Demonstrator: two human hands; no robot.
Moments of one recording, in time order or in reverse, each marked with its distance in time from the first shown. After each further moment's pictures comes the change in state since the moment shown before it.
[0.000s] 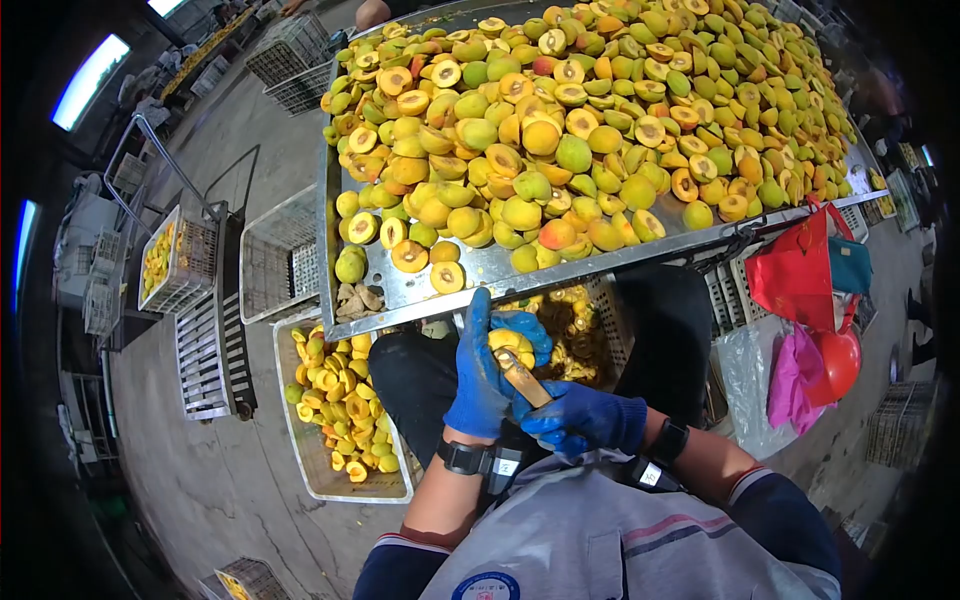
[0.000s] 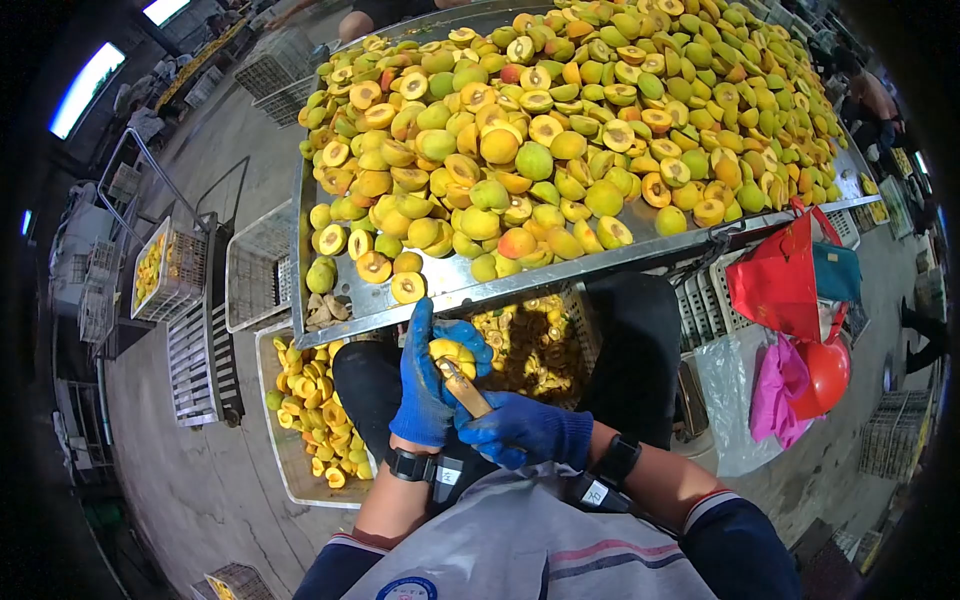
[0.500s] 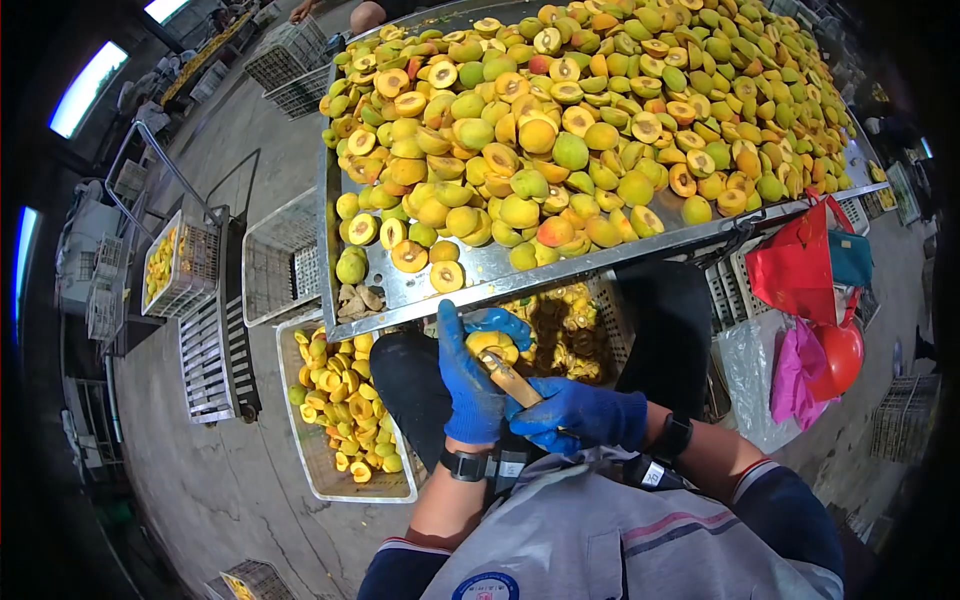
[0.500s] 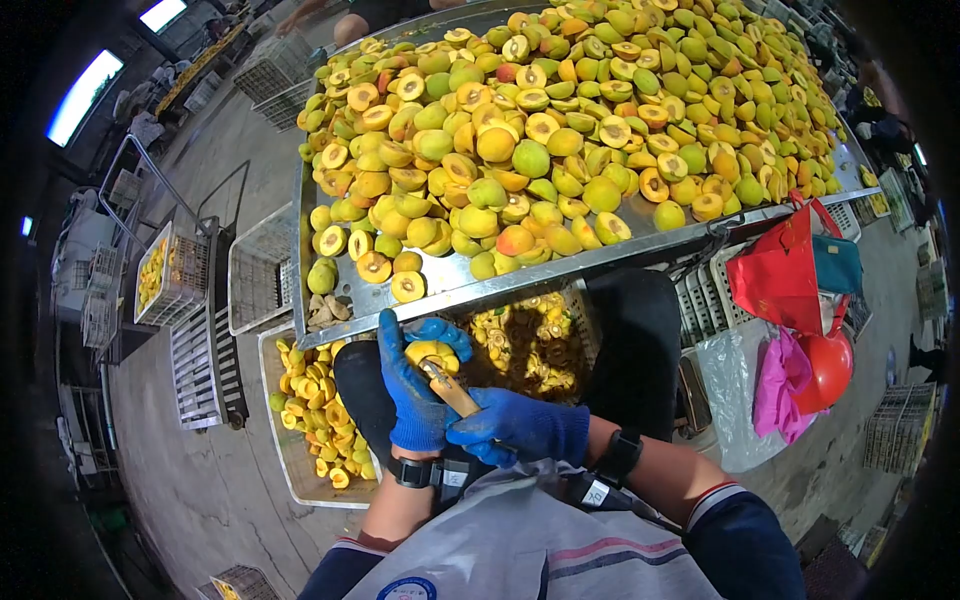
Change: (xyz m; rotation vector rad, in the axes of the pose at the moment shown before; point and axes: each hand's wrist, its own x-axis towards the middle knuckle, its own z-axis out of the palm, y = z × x) left_hand -0.019 0.002 0.015 -0.053 -0.025 0.363; right_hand -0.002 -0.013 0.015 -0.219 -0.003 -0.057
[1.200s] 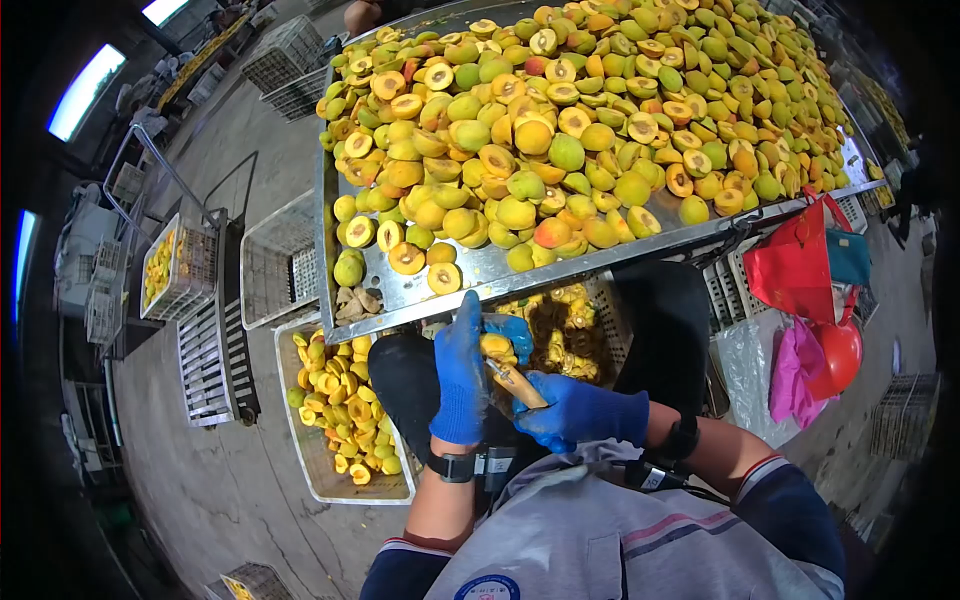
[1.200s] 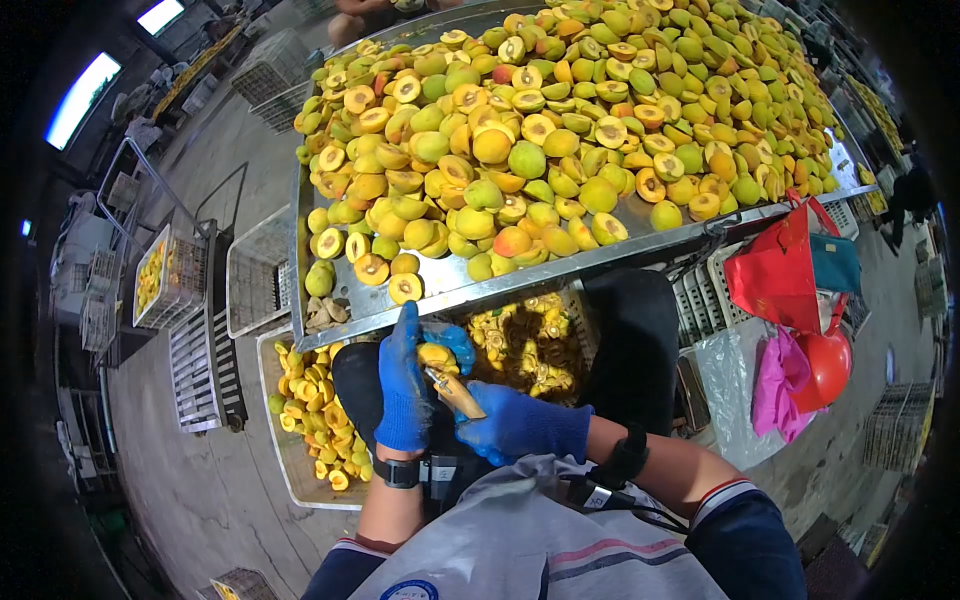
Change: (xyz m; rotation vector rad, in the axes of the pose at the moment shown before) left_hand 0.002 0.017 0.004 0.463 0.093 -0.110; right_hand -0.003 -0.005 0.010 -0.243 0.205 -0.042
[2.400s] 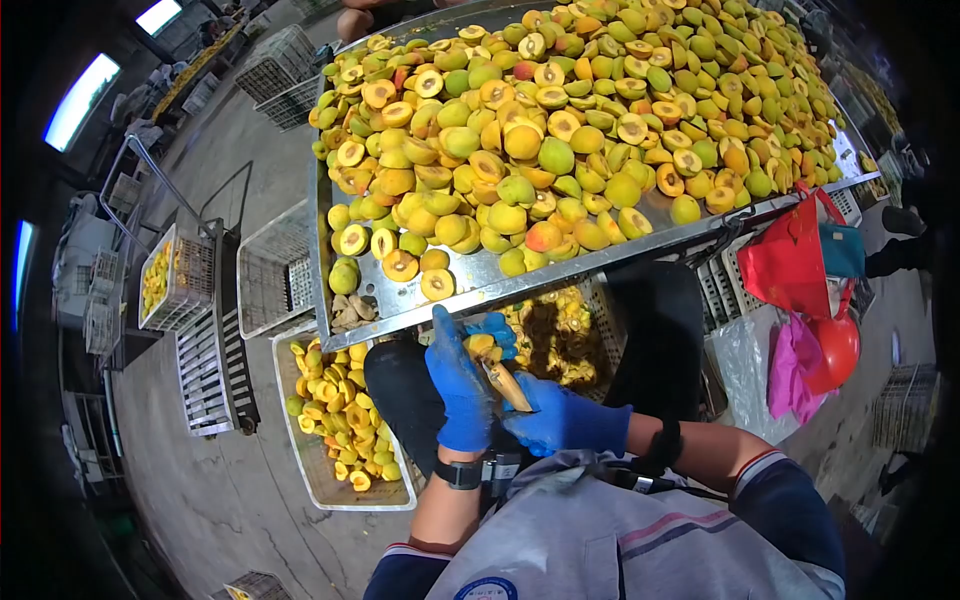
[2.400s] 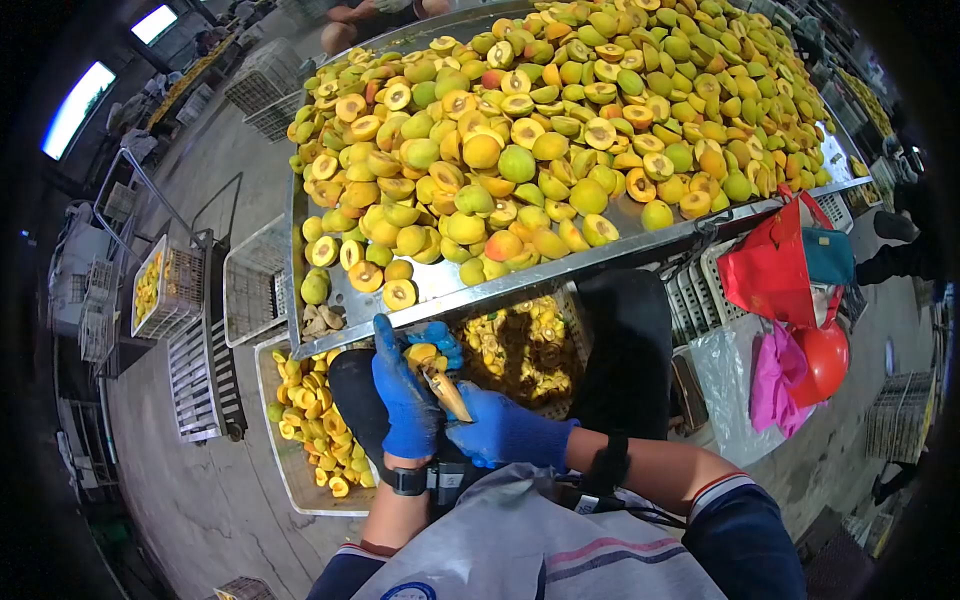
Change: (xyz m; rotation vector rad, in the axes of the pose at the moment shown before) left_hand -0.002 -0.017 0.000 -0.072 0.069 0.034; right_hand 0.021 0.048 -0.004 -0.709 0.156 -0.784
